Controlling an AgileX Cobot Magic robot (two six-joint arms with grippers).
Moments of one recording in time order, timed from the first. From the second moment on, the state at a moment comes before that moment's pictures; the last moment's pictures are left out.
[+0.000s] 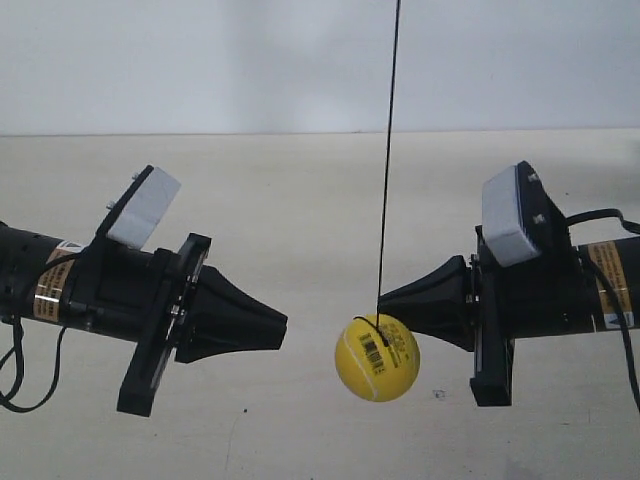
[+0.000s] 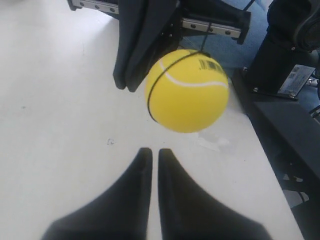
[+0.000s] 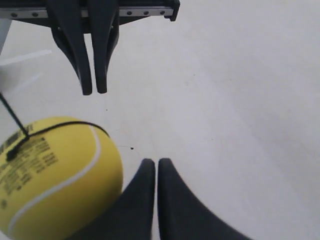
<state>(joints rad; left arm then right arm) -0.22 1.82 -0.69 1.57 -1.21 -0.74 0.18 1.62 -0.56 -1.48 -1.03 0.73</state>
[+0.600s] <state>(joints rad) -0.22 1.45 -0.77 1.46 -1.18 -0.86 0.18 1.50 -0.74 -1.32 -1.04 0.80</state>
